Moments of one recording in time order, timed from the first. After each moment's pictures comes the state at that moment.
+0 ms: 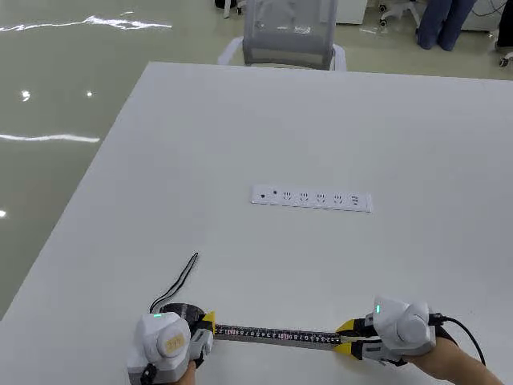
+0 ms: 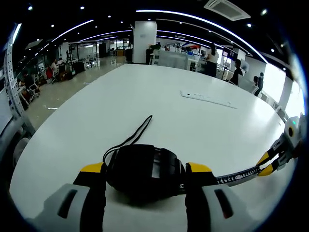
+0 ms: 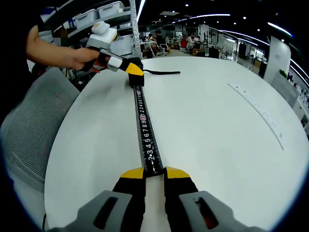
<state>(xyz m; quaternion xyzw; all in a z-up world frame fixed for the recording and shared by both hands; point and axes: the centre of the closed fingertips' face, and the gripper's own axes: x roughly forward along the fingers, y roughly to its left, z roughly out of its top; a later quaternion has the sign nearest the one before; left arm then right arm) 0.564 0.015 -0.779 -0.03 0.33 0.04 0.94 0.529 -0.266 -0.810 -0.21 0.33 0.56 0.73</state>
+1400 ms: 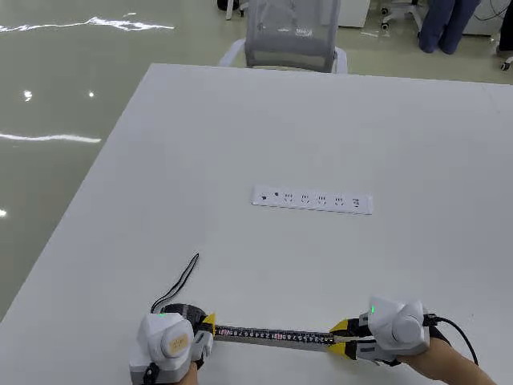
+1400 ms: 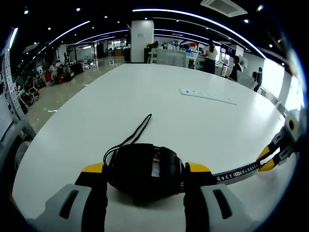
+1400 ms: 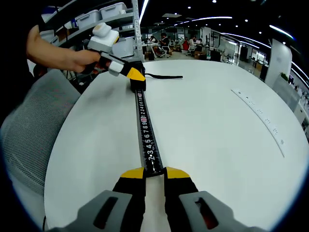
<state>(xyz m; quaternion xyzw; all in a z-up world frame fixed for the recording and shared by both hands) 0.563 0.016 -0.781 -0.02 0.34 0.03 0.94 0.532 -0.252 -0.805 -0.21 0.32 0.57 0.73</state>
